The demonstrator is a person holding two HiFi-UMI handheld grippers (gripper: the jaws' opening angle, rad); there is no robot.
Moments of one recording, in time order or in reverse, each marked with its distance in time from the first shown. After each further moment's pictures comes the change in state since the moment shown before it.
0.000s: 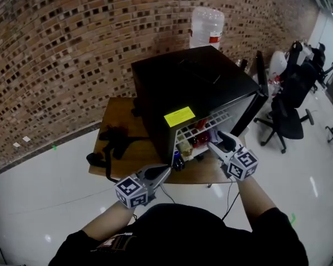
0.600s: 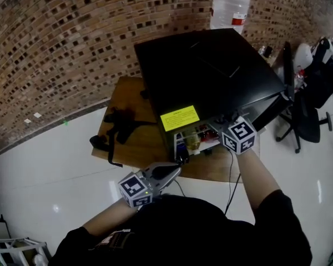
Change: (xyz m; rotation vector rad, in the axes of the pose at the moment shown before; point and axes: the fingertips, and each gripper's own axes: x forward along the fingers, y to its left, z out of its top) left arm 0.057 0.004 -0.013 -0.035 0.021 0.008; right arm 0.127 -0.057 0.011 -0.131 0.062 0.151
